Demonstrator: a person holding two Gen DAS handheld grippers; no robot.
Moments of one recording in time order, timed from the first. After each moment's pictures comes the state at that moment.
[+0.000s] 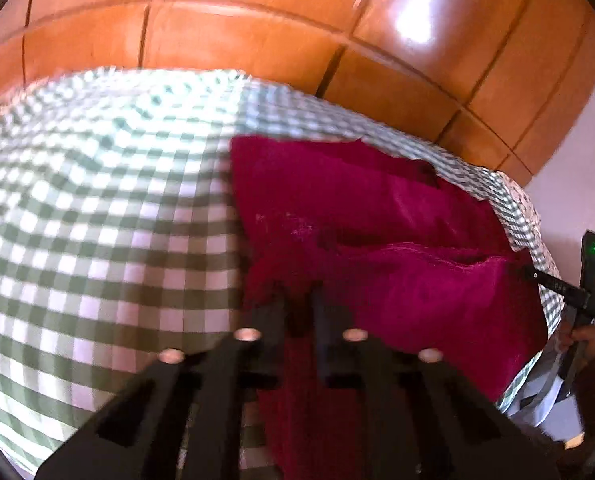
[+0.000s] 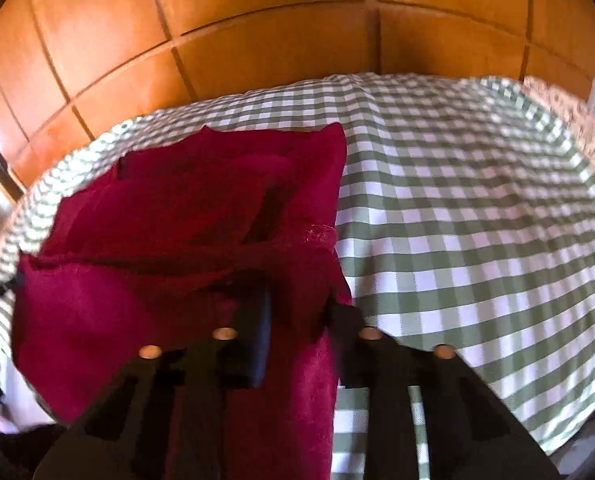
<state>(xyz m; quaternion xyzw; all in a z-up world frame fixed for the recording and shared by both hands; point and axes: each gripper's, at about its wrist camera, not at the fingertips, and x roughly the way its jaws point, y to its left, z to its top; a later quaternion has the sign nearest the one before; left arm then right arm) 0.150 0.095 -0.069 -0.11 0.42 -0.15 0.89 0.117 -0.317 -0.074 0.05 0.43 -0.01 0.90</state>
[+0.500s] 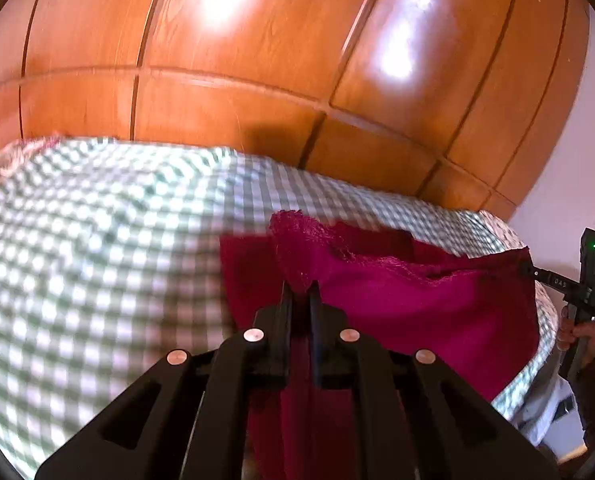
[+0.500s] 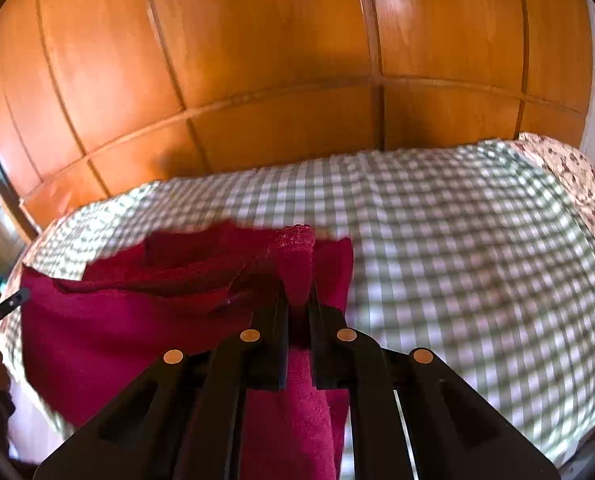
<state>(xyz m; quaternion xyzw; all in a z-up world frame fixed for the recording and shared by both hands) 0.177 0.108 -0.007 -0.11 0.34 -0.15 0.92 0.146 -0.319 0.000 0.07 0.35 0.00 0.93</state>
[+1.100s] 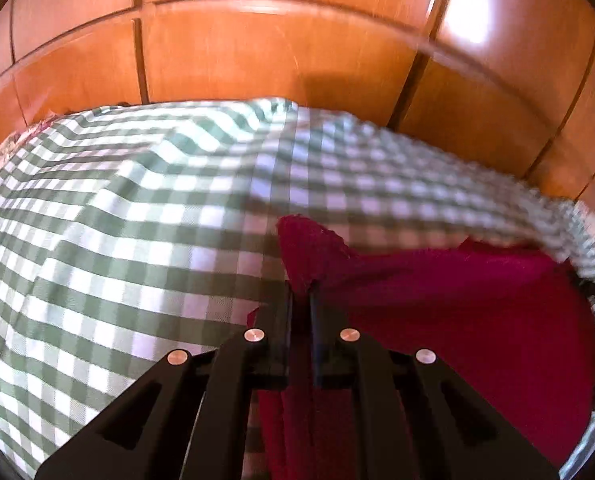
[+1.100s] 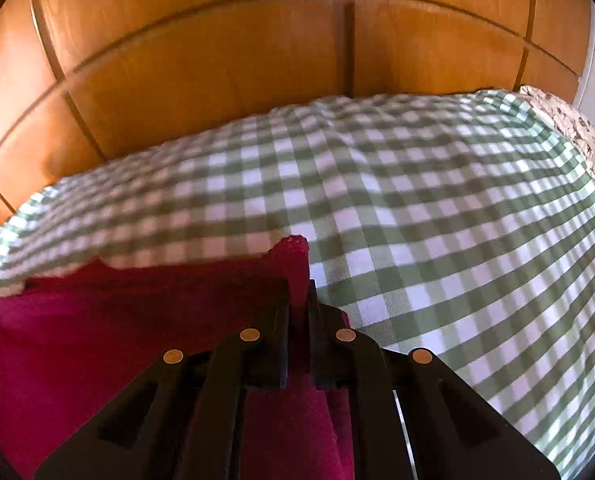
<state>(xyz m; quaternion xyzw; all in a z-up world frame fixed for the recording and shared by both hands) 0.332 0.079 -0.094 -0.06 0.45 -0.03 0.89 0.295 -0.337 -0.099 0.08 0.43 -0.11 0.89</state>
